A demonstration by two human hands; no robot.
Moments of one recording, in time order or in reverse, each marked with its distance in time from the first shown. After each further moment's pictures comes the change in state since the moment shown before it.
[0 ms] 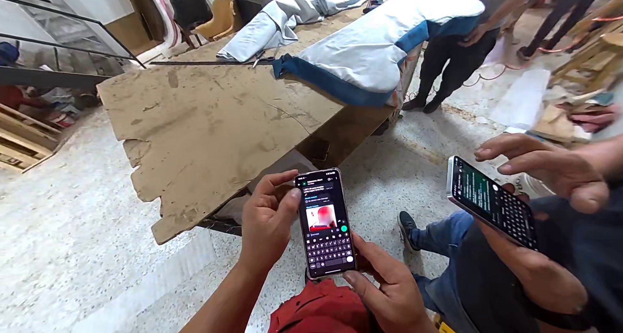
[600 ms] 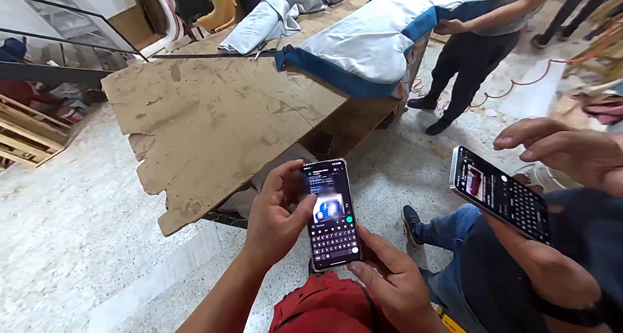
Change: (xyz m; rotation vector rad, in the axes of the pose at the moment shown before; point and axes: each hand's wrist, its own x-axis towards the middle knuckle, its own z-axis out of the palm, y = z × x) left_hand 0.000 0.002 -0.002 0.107 -0.145 0.004; right_hand 0.002 -0.001 -0.002 0.142 0.014 0.055
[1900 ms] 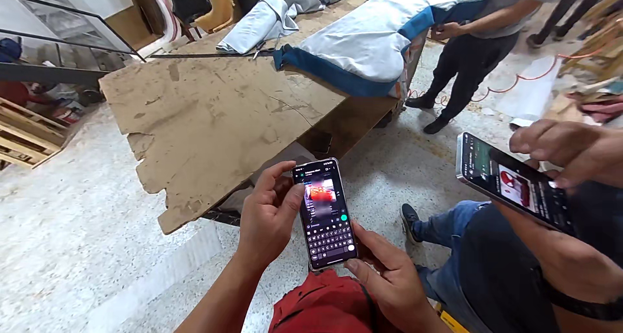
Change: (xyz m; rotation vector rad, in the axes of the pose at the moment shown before) left_hand -0.009 0.007 -0.006 0.091 0.075 0.025; right_hand -0.004 -0.003 0.005 -0.052 -0.016 0.004
